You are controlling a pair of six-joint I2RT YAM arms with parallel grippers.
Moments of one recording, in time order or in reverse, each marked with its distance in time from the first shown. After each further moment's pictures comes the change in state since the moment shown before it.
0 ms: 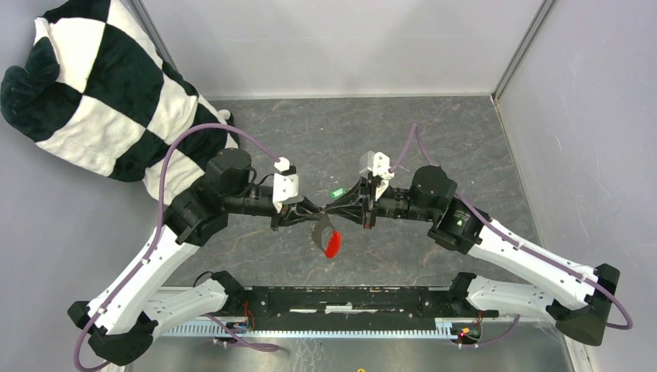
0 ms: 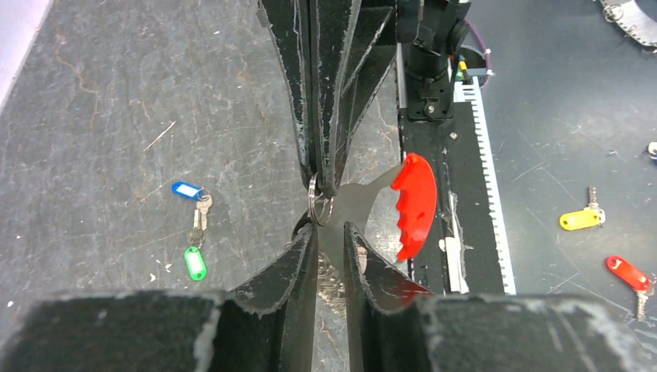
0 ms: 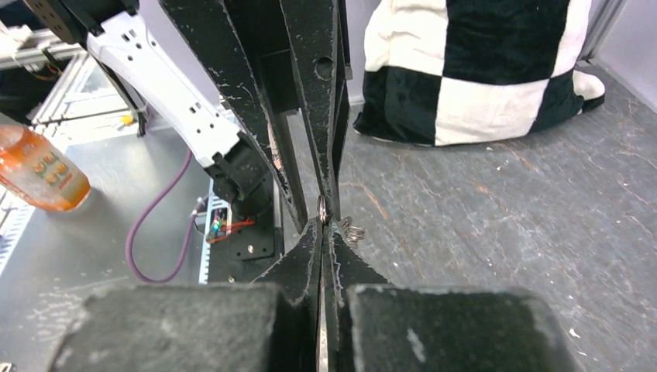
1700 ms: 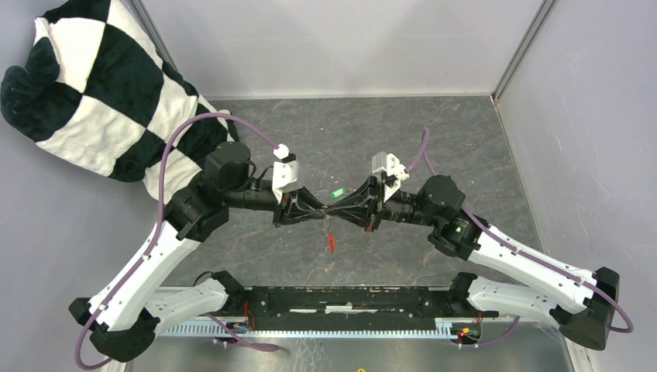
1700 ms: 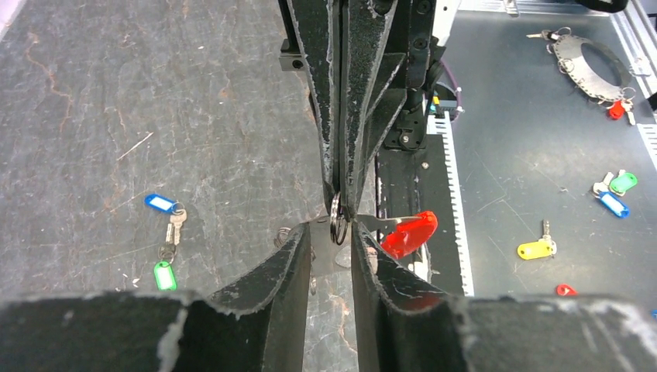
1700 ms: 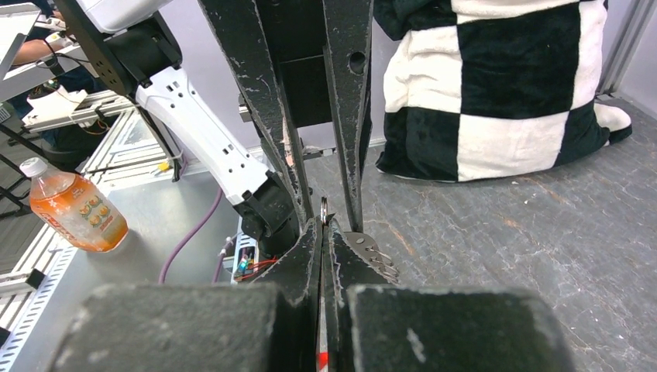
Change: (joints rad) left arm 0.001 0.033 0.047 0.038 0.039 -0.149; right arm -0.002 -0.055 -0.146 0.274 0.000 0.166
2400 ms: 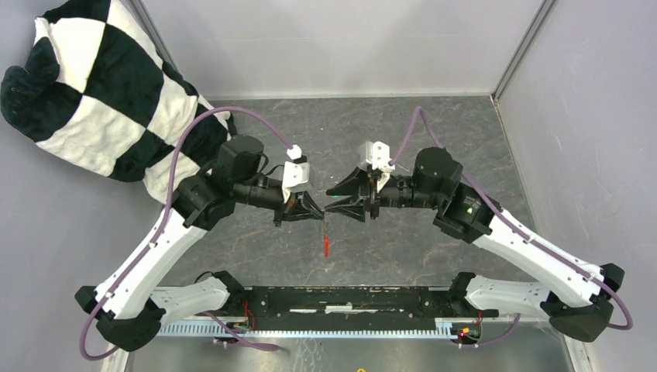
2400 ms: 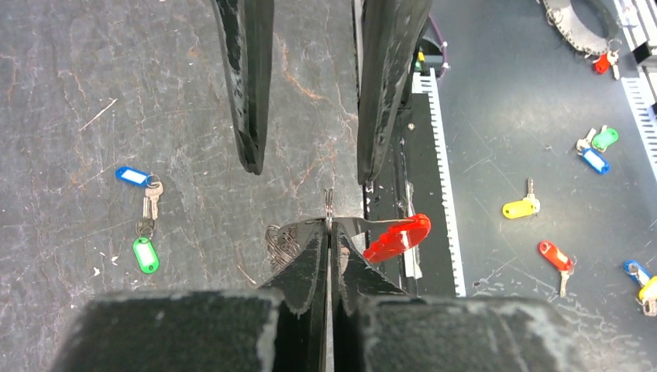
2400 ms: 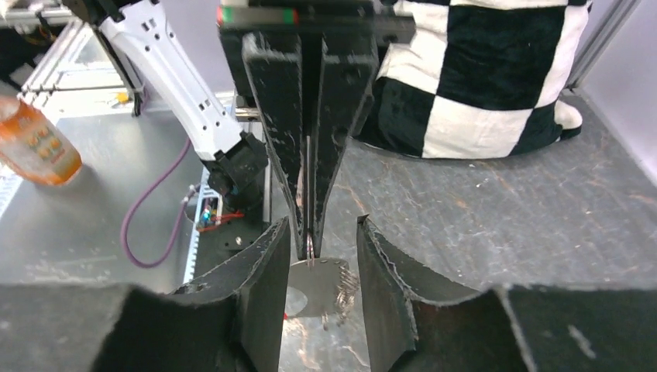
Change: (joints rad) left arm 0.000 0.074 0.073 -0.161 0.027 0.098; right arm -0.021 0.082 0.270 -0.369 -0.056 -0.227
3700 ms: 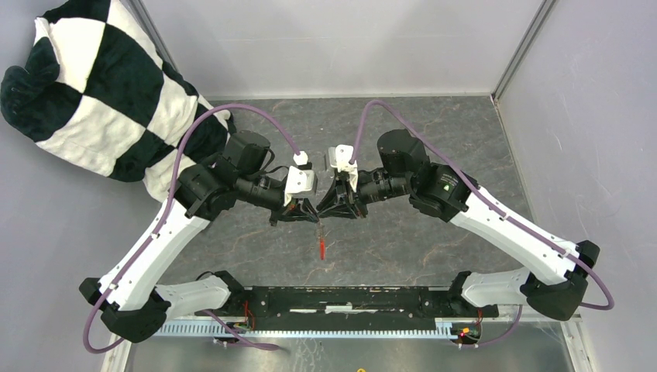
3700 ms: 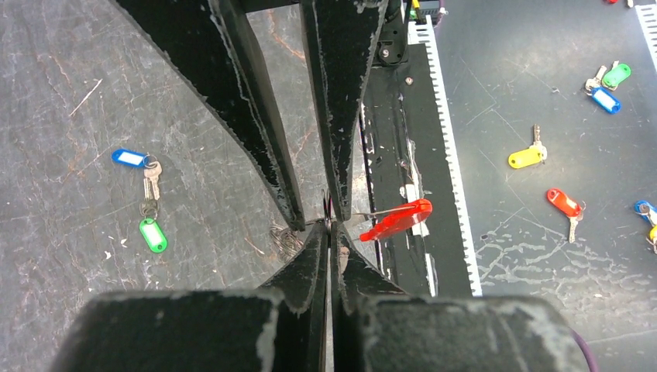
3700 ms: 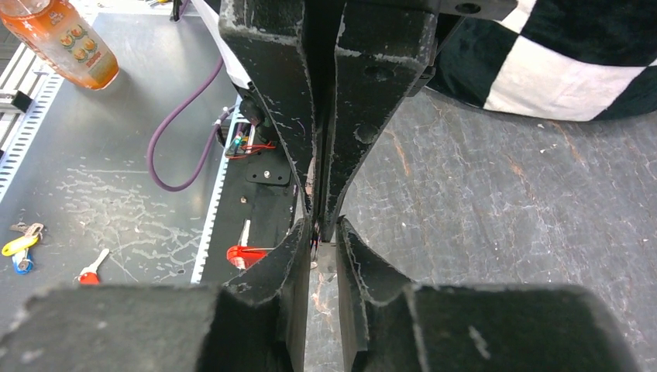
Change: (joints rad) left arm 0.000 0.091 0.127 -0.249 -0.002 0.229; right arm -0.011 0.225 0.277 -0.381 -0.170 -0.218
